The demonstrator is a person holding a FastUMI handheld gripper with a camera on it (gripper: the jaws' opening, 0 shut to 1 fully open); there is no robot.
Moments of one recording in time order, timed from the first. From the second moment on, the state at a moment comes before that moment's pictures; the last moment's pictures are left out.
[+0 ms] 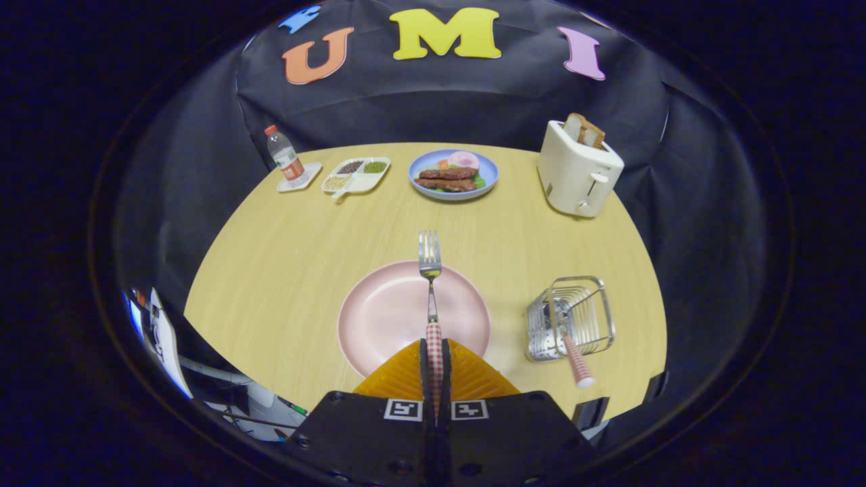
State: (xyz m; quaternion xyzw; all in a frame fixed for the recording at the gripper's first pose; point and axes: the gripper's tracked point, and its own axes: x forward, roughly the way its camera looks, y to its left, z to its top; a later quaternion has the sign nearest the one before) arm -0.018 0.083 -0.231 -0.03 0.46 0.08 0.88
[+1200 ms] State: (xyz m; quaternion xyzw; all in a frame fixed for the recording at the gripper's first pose) arm -0.023 -0.077 -0.195 0.01 0.73 0.03 0.69
